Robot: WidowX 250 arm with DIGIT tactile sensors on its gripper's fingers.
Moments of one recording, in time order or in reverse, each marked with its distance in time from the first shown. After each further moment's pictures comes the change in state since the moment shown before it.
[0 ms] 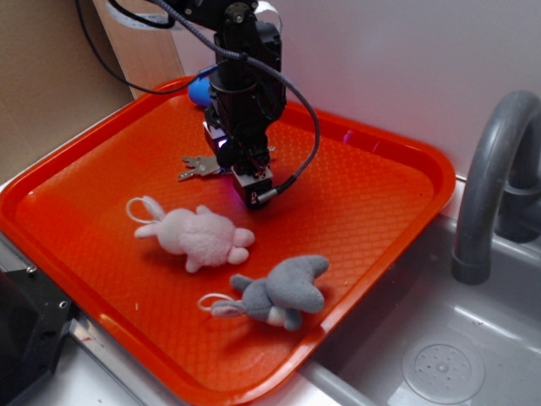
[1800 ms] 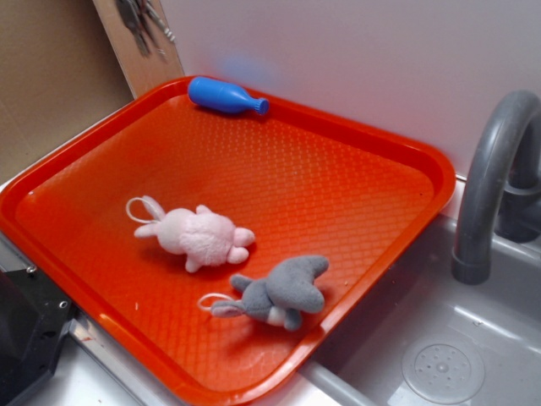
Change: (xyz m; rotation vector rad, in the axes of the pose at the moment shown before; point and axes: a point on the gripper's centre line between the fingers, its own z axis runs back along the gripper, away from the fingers) arm -0.069 0.083 0.204 -0.557 0.055 0.386
